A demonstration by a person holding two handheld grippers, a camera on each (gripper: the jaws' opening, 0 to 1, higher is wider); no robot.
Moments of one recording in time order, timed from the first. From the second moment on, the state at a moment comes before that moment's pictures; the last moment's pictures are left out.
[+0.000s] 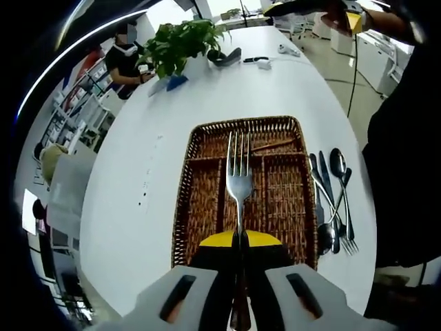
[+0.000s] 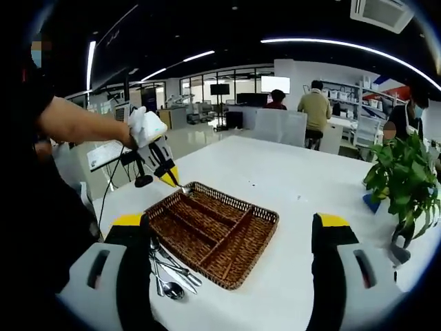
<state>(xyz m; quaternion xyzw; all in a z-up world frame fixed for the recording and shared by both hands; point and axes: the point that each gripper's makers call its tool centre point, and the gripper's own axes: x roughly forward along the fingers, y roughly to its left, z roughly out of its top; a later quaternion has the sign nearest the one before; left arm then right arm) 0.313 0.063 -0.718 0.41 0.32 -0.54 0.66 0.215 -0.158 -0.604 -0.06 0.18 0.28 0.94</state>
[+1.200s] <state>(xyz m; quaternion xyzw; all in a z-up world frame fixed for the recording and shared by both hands) 0.330 0.049 -0.739 0.43 0.32 -0.55 0.64 0.220 -0.168 -0.611 -0.05 0.19 0.26 0.94</state>
